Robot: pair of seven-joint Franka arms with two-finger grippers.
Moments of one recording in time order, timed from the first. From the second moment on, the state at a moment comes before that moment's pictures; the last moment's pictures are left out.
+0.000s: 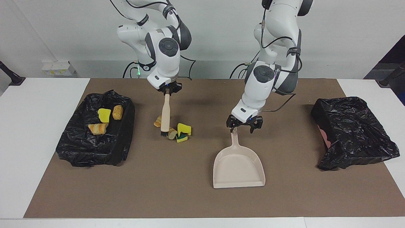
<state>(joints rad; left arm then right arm) -0.47 0.34 -0.01 -1.76 -0.04 2.21 -0.37 0.13 -0.11 0.26 -2.25 -0.06 1.87 0.39</state>
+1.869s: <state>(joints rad) -0.35 0.39 0.03 -1.55 -0.03 1.94 0.57 0.16 -0.18 0.31 -2.27 -0.05 1.83 0.37</state>
